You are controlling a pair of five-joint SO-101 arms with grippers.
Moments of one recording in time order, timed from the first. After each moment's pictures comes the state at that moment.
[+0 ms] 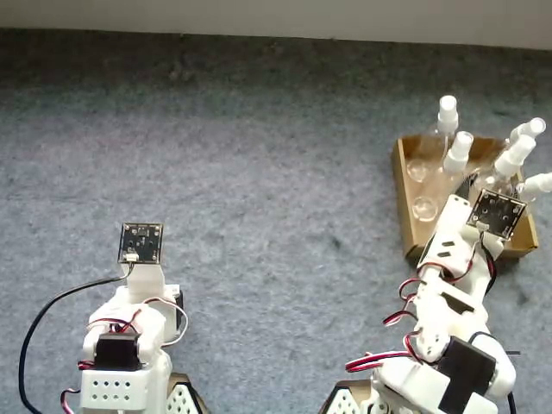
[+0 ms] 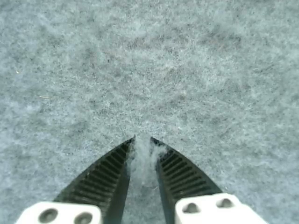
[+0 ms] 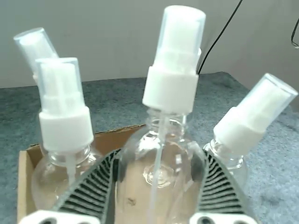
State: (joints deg) left arm -5.4 -104.2 95.9 75.5 5.3; right arm 24.3 -12.7 73.5 -48.4 8.4
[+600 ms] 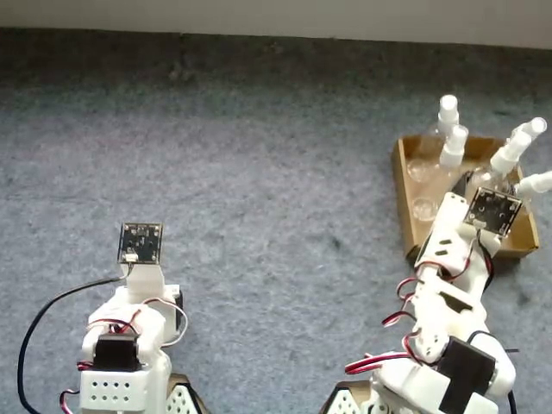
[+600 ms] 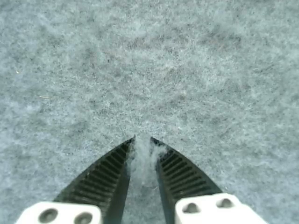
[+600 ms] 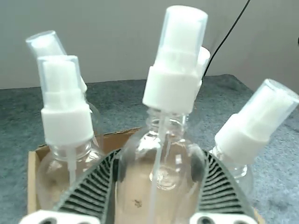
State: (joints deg) left arm -5.4 -104.2 95.9 75.5 5.3; right arm 22.8 -12.7 73.4 -48.4 8.4
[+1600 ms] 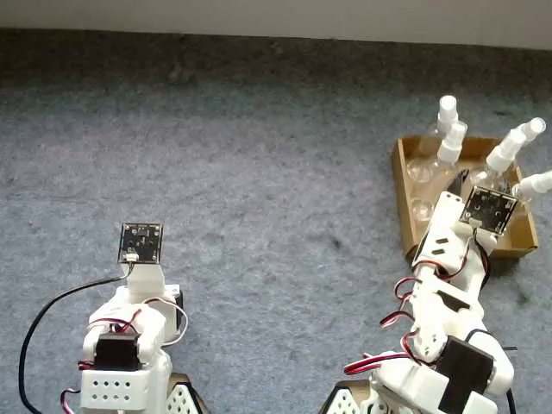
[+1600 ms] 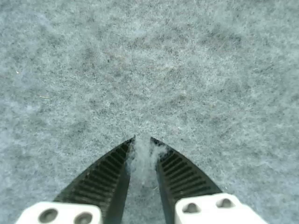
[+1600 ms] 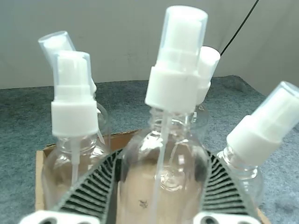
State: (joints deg) left arm -5.4 -104.2 95.9 75.5 5.3; right arm 22.0 -12.7 73.4 -48.4 8.4
